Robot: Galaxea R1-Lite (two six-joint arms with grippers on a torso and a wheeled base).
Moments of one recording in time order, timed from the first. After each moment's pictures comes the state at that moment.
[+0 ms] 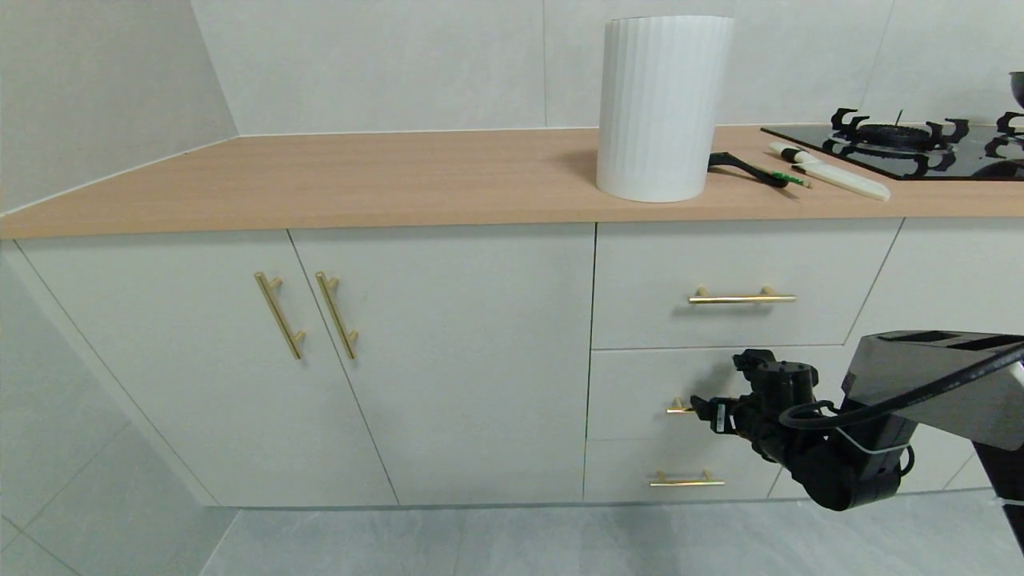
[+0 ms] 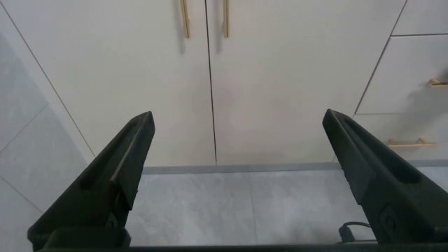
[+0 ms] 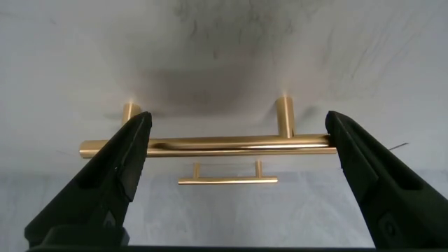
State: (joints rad) left arm 0.00 0.00 0.00 0.00 -0.01 0.00; right arm 0.20 2.47 -0.87 -1.14 -0.16 0.16
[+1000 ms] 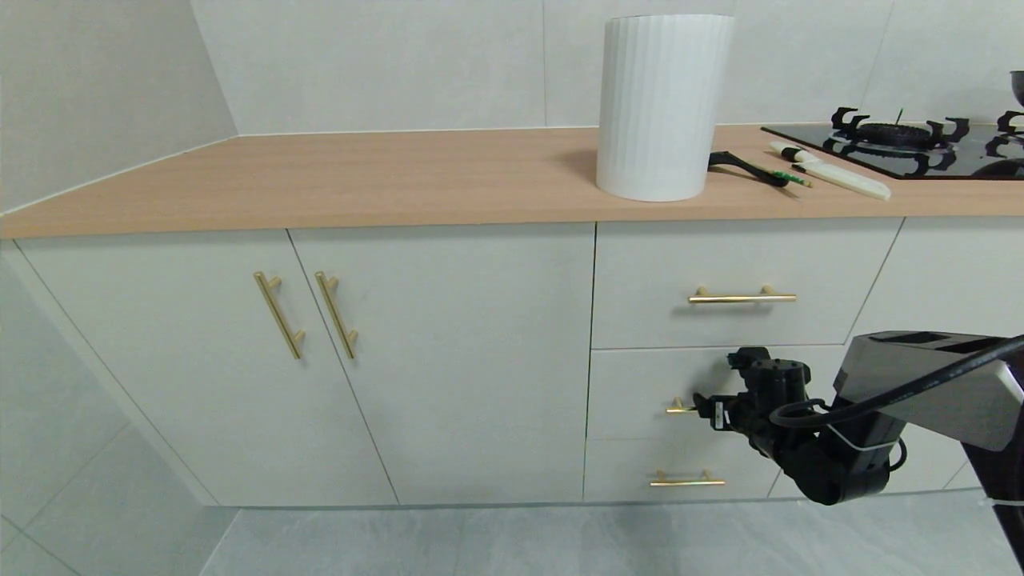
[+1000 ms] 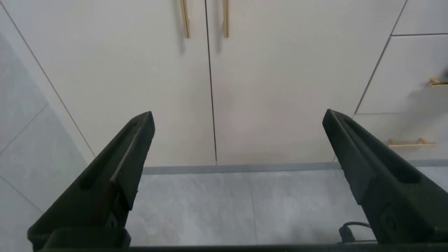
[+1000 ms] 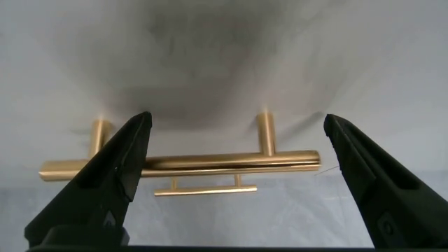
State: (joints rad) left arm 0.00 0.00 0.00 0.00 -0.01 0.00; right arm 0.19 2.49 -0.92 -1.13 -0.24 0.08
